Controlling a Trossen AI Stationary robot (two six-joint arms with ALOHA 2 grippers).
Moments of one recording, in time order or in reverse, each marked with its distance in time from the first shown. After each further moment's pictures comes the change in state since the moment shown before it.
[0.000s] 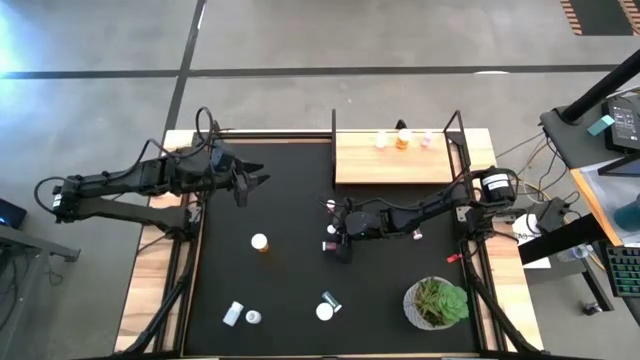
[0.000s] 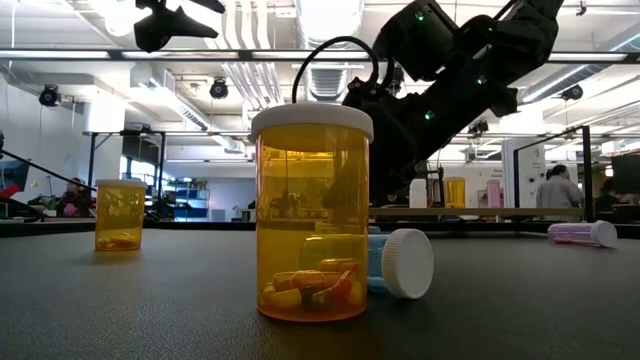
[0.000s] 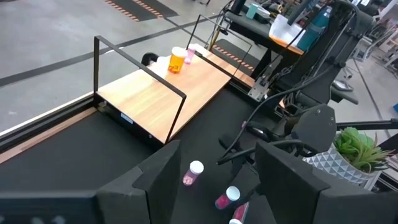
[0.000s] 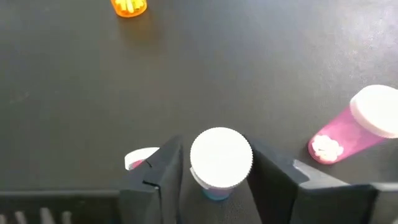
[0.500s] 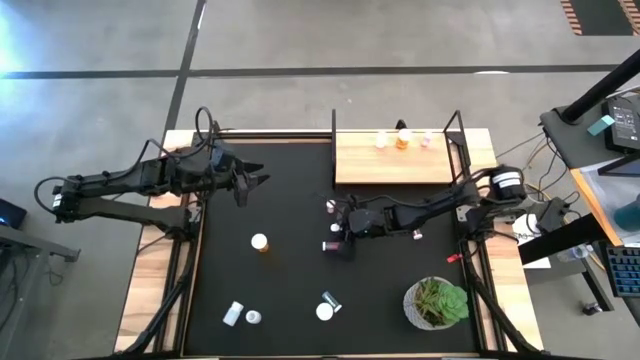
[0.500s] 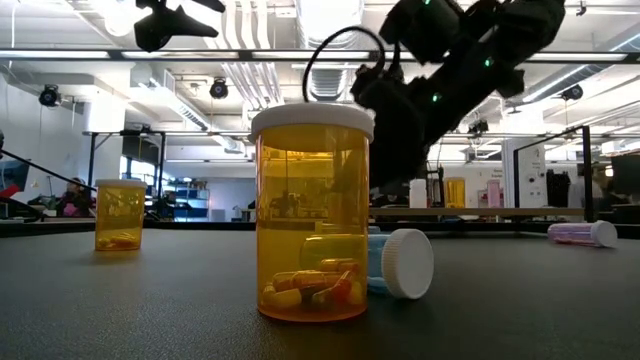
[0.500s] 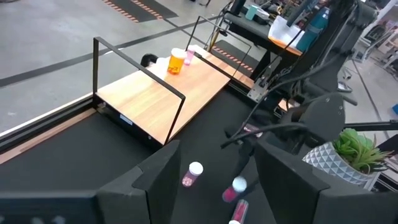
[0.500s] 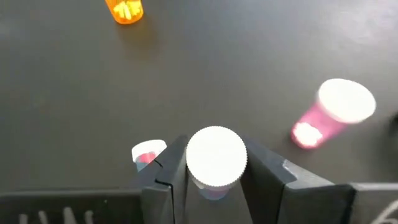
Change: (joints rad) left arm 0.000 0.000 0.000 0.005 0.000 0.000; right arm 0.000 -0.109 -0.001 -0.146 -0.001 0.060
